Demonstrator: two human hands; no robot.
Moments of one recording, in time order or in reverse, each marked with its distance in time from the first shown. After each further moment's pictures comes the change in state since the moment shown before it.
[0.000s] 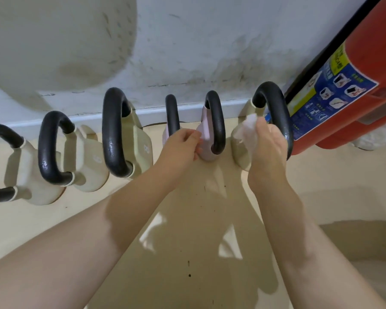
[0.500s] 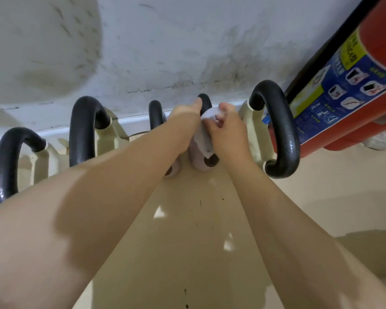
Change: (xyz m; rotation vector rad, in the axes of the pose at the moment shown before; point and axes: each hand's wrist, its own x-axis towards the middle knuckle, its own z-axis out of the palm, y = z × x) left_hand 0.085 0.048 0.041 0.091 0.083 -0.247; right_hand 0.059 0.020 0.051 -0.582 -0.281 -0.146
